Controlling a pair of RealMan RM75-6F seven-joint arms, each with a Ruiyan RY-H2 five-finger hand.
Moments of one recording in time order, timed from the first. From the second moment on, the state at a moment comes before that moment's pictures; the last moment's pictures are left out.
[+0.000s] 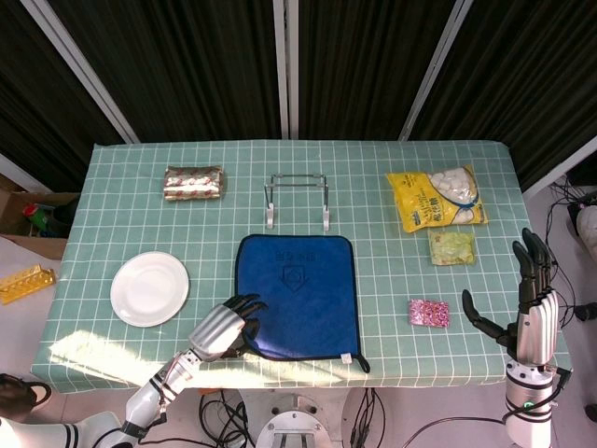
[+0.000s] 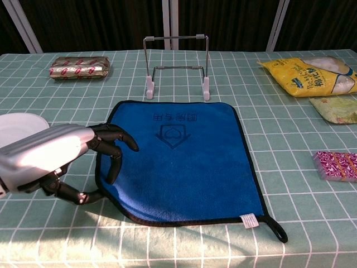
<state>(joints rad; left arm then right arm) -0.45 -1.63 0.07 -1.57 1.65 1.14 0.12 0.15 -1.40 0.17 -1.65 -1.80 1.88 0.19</state>
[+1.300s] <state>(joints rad) -0.90 -1.43 -0.37 -1.93 0.69 0.92 0.53 0.16 -1.51 -0.11 -1.63 -1.68 1.35 0.02</state>
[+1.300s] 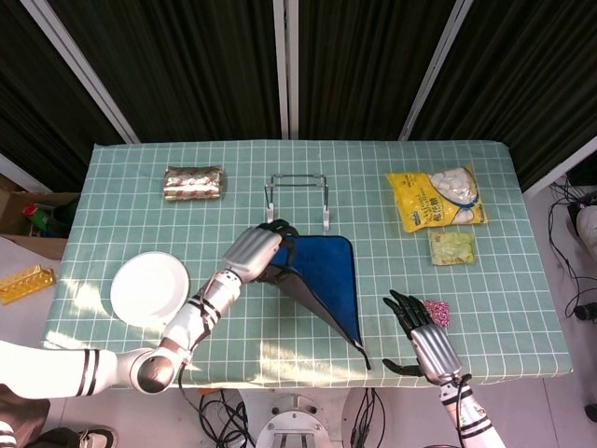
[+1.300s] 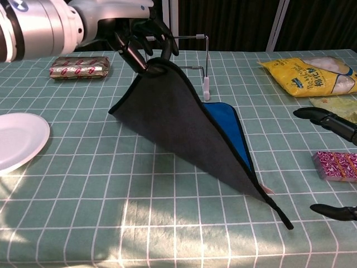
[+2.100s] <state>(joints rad) -0.98 -1.36 -0.32 -1.94 0.61 0.96 0.43 0.14 -1.83 -0.02 -1.41 -1.55 1.36 0.01</state>
